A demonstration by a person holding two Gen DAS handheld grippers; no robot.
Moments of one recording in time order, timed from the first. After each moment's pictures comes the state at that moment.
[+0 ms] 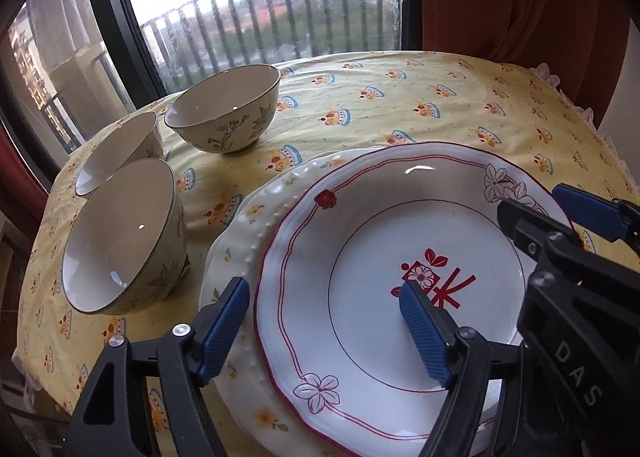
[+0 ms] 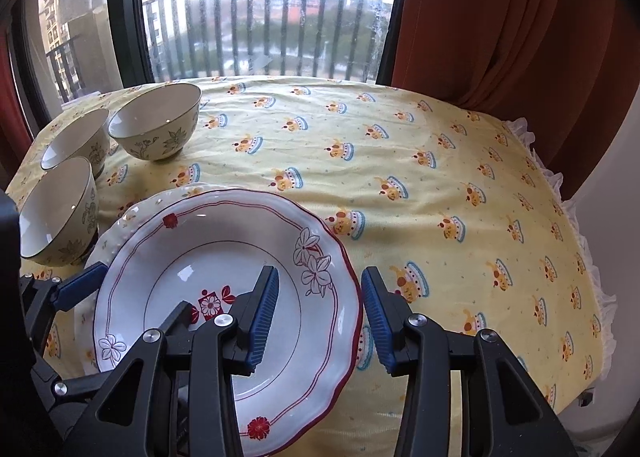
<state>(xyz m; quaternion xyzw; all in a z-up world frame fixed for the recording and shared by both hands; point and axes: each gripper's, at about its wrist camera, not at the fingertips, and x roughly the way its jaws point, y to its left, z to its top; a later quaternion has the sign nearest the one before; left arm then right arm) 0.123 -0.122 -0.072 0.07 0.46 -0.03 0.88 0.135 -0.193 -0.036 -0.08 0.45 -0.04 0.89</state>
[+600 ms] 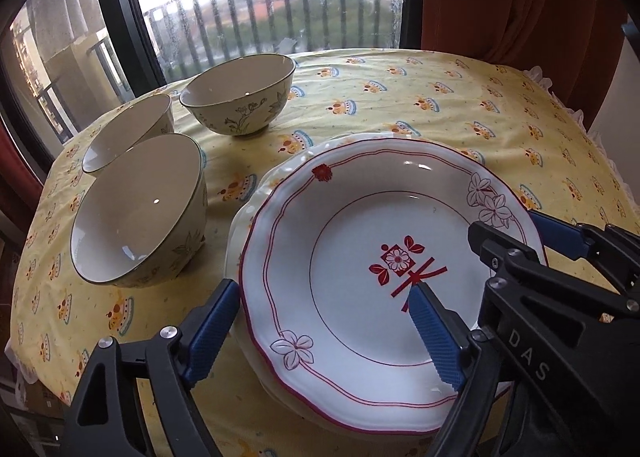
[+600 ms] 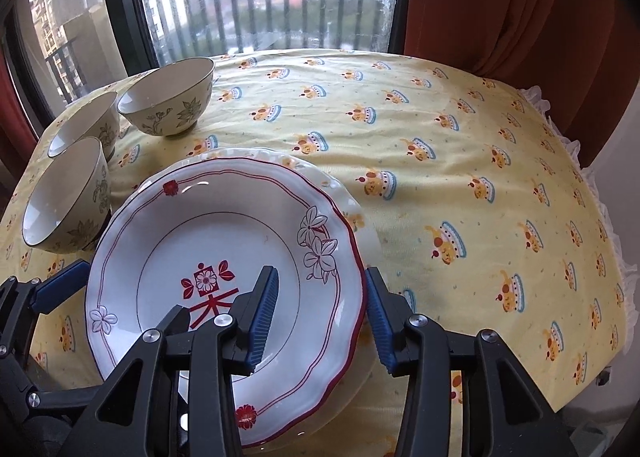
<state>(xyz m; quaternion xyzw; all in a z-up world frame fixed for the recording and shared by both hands) 0.106 -0.100 -0.067 0.05 0.48 -0.05 0.88 0.127 -0.180 -0.057 -0.04 0.48 -0.03 0.87</state>
